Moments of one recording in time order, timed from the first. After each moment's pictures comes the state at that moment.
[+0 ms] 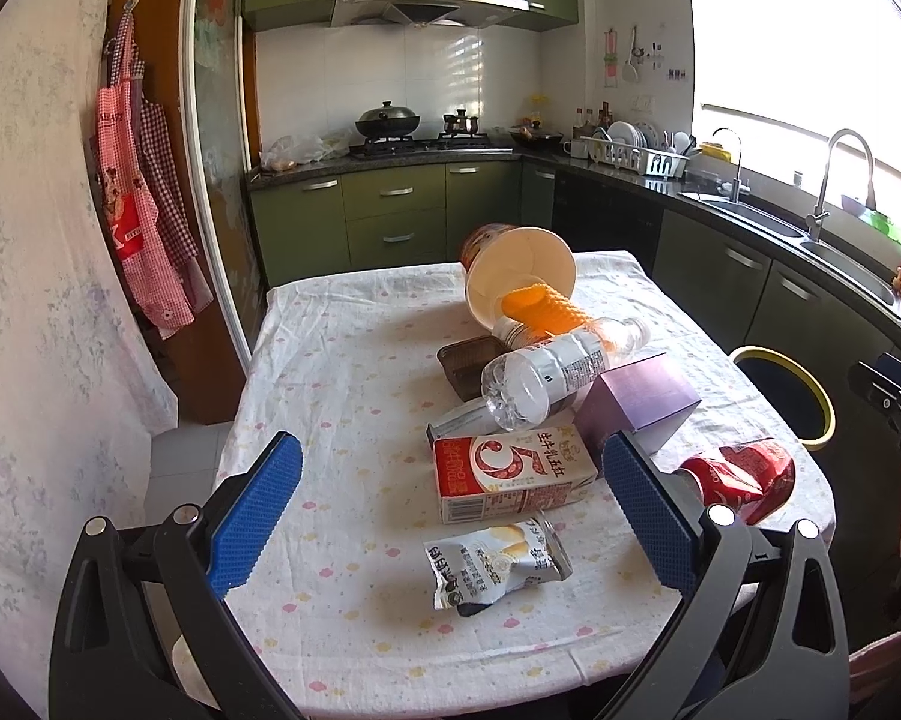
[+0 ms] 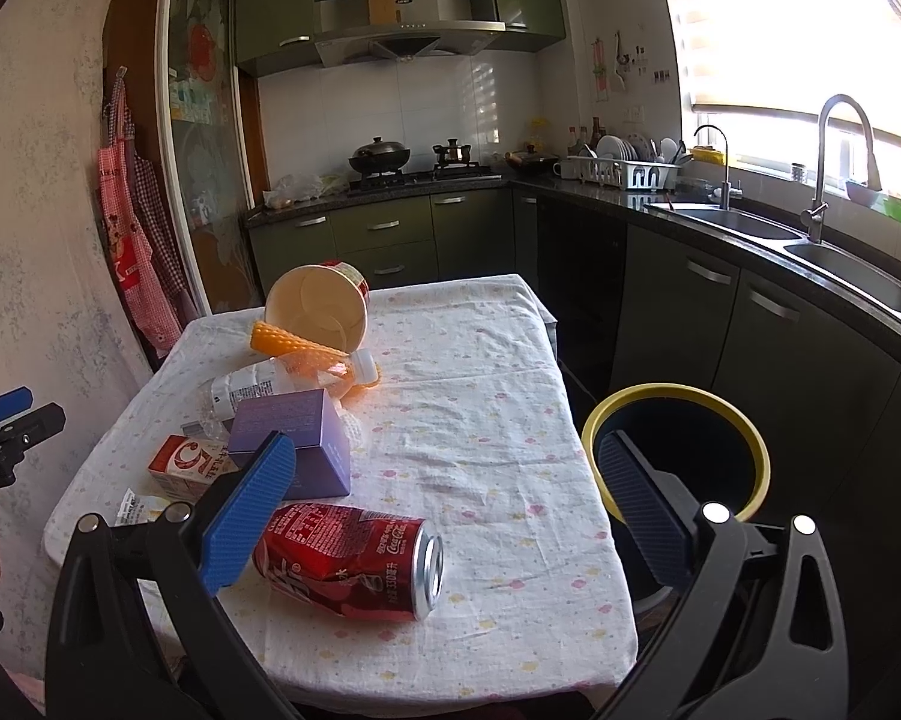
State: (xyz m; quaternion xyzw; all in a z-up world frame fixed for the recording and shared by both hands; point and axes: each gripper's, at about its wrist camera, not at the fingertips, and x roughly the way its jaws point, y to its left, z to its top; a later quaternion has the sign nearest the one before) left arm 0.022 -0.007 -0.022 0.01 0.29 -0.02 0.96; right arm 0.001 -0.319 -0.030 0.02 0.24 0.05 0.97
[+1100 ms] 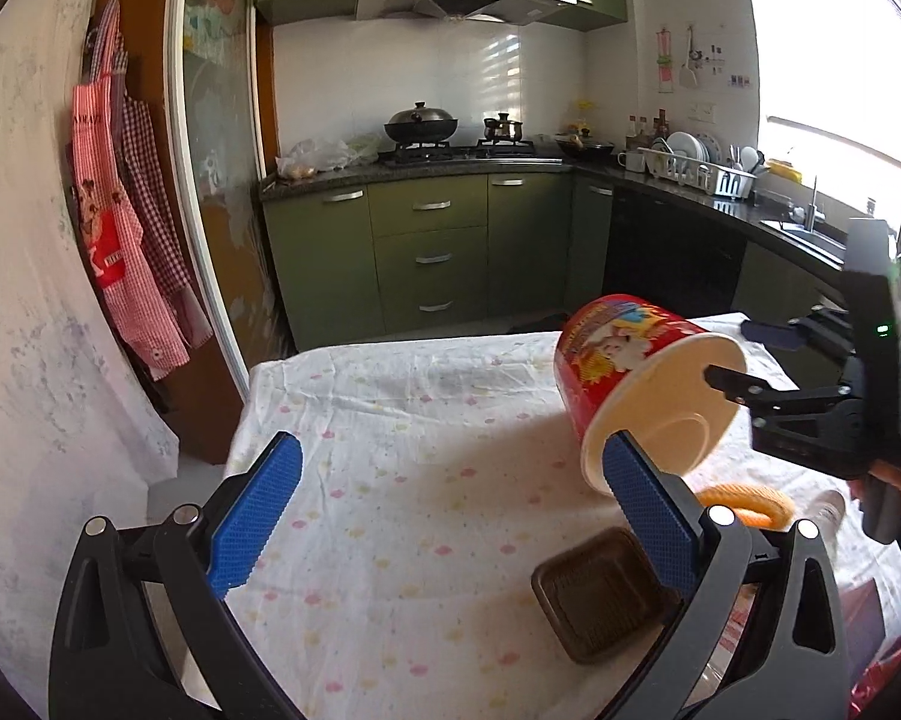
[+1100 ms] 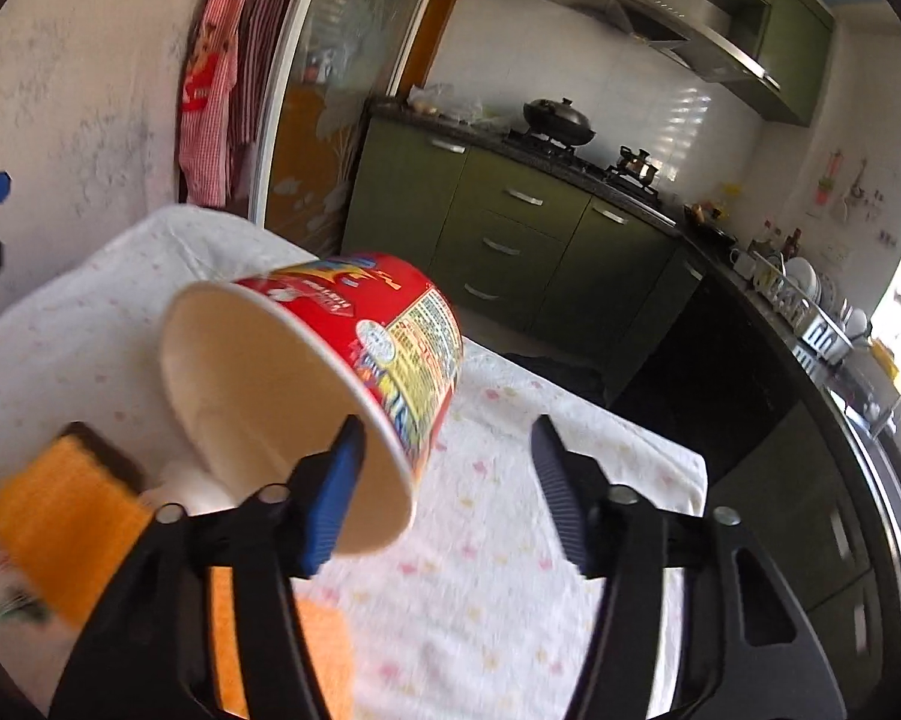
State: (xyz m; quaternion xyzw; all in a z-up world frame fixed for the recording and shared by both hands) left arm 0.271 0.033 -0.043 0.01 0.28 0.03 0.96; right arm 0.332 -0.186 -0.070 -0.24 0.27 0.18 0.91
